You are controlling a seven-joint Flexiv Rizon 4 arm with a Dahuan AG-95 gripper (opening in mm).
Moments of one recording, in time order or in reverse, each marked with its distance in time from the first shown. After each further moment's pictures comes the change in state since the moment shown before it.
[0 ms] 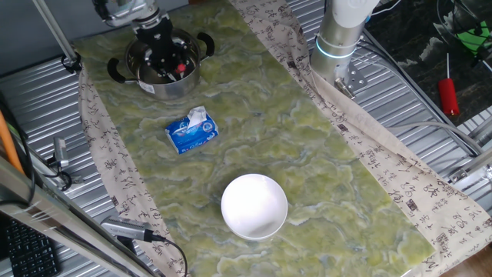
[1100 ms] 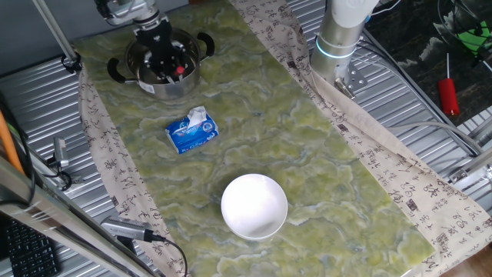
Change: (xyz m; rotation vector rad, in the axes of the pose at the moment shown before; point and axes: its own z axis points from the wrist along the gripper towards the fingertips) arm 0.012 -0.010 0.019 -0.002 -0.076 0.024
